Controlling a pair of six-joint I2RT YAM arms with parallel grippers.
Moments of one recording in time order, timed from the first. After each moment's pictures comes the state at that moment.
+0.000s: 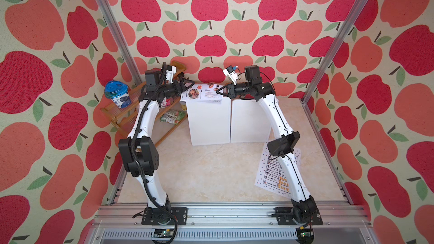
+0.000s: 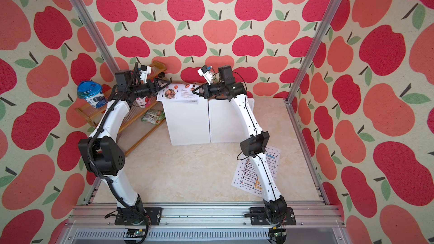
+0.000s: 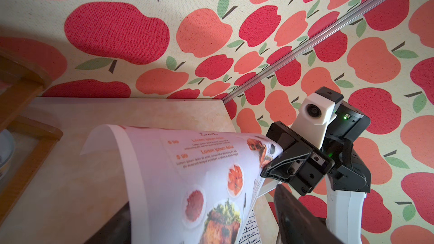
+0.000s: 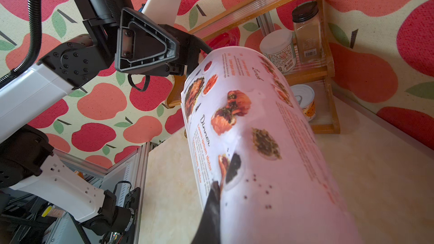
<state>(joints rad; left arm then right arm) 0.05 1.89 1.86 -0.35 0.96 -0.52 0.51 2.58 3.02 -0.92 -0.97 0.09</state>
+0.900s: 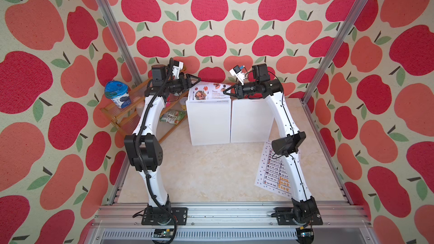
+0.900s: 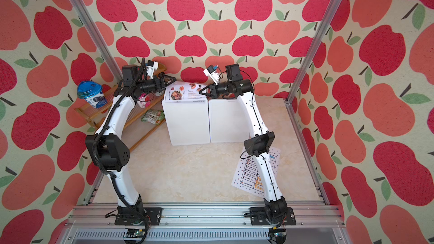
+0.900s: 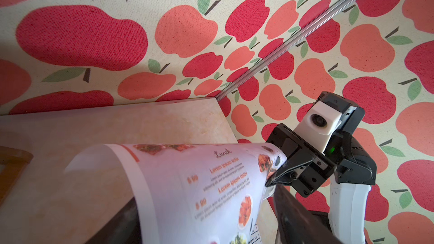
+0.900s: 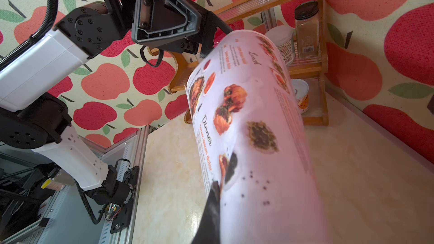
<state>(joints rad) -0.01 1.98 2.03 -0.41 0.96 -0.50 0.44 2.53 3.02 -1.08 -1.02 -0.10</state>
